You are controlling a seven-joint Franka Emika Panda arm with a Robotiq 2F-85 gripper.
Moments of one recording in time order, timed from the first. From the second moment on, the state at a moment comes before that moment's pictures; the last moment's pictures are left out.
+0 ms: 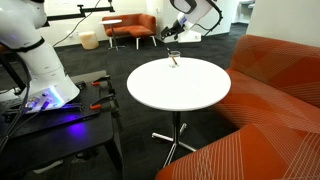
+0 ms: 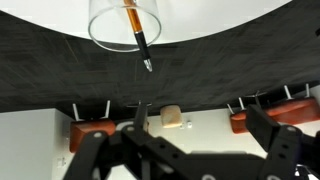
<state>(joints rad) -0.13 0.59 0.01 -1.69 0.84 1.78 -2.18</state>
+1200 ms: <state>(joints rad) -0.14 0.66 0.03 -1.67 0.84 1.83 -2.33</state>
